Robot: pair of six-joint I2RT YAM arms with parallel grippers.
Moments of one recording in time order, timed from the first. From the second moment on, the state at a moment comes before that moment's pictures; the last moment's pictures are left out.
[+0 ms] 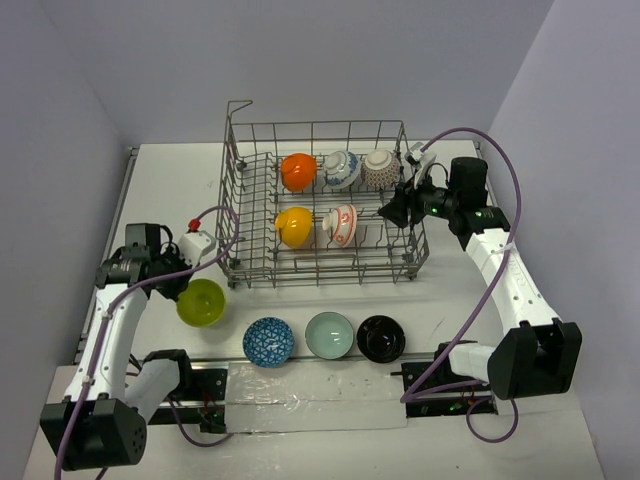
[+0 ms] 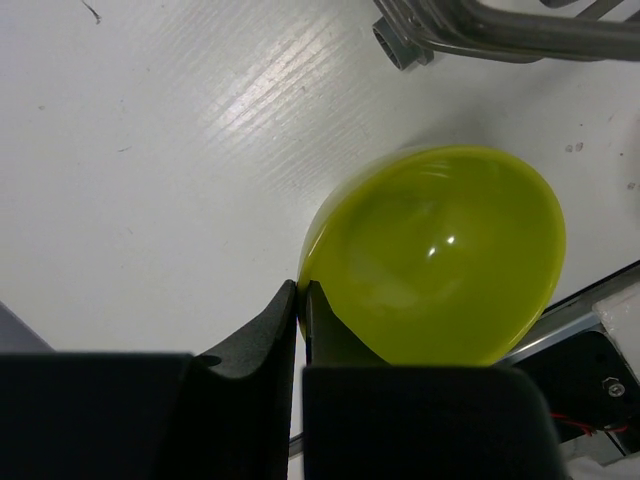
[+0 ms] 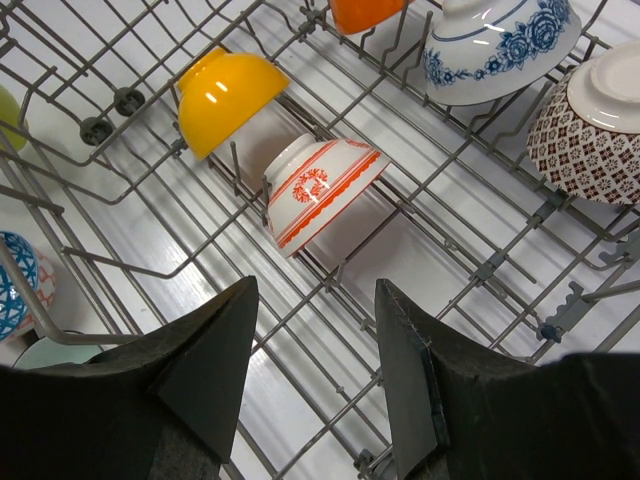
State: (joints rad) left arm 0.05 0.94 0.80 -0.96 0.24 0.69; right arm 0.06 1.22 1.05 -0.38 -0.75 -0.22
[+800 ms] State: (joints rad) left arm 0.10 0.95 1.06 -1.08 0.27 0.68; right arm 0.06 1.22 1.05 -0.41 -0.80 -0.25
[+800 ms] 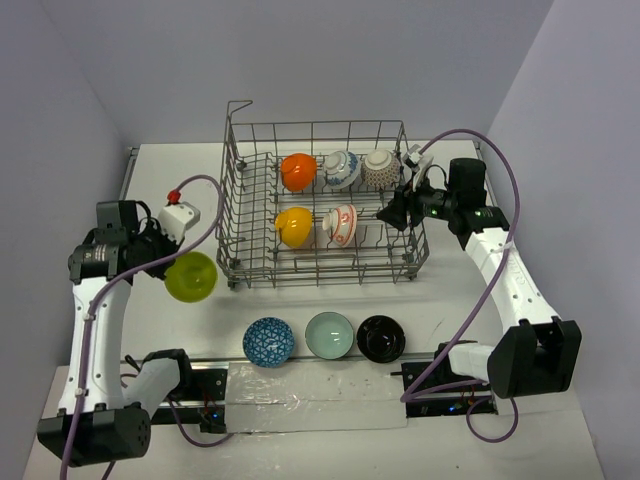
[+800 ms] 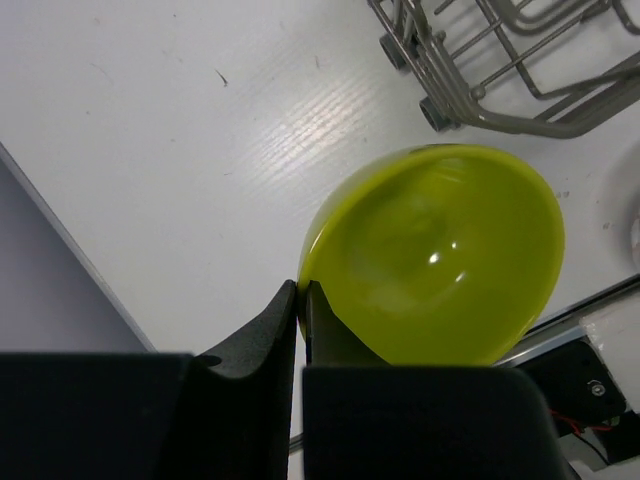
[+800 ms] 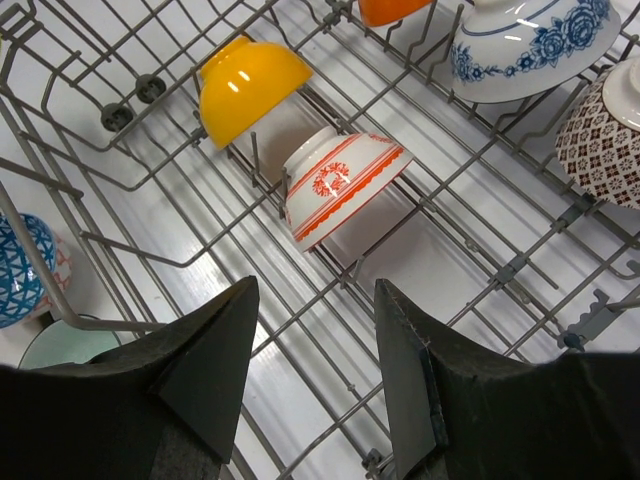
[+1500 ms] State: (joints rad) left arm 0.14 1.14 1.58 -1.14 0.34 0.47; right arm 0.07 1.23 1.05 -0.45 -0.80 -0.29
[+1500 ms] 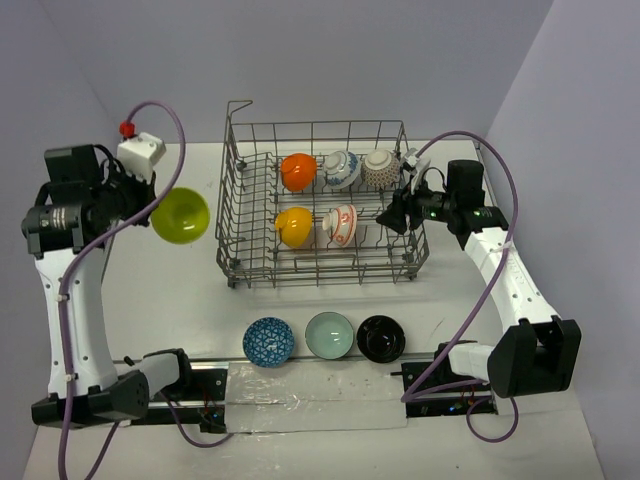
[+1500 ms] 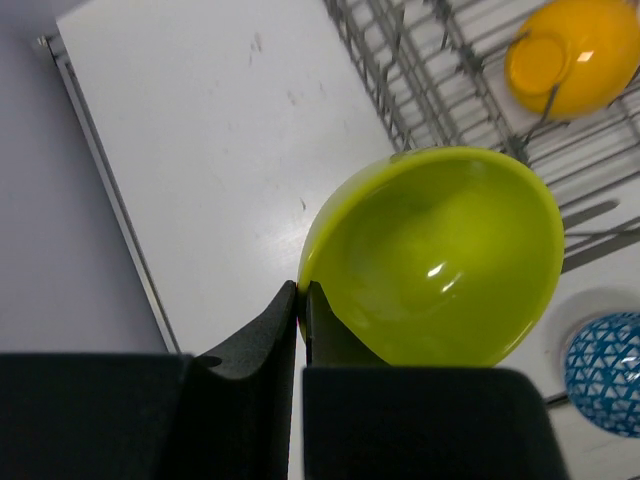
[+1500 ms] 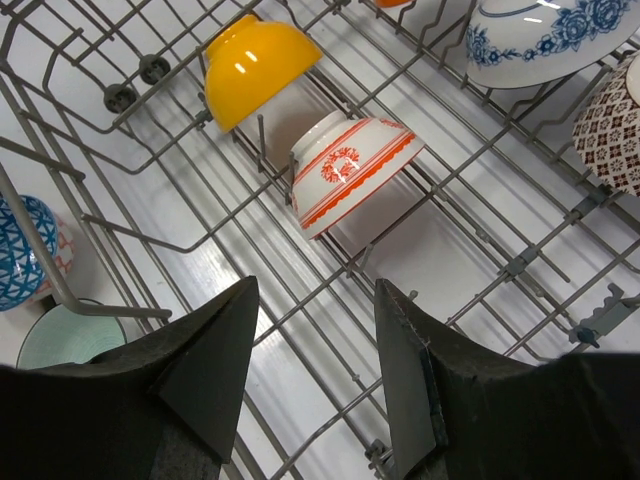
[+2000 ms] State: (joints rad) left arm 0.01 1.47 1.95 -1.19 0.42 0.33; right arm 0.08 1.23 1.05 -0.46 -0.81 -0.30
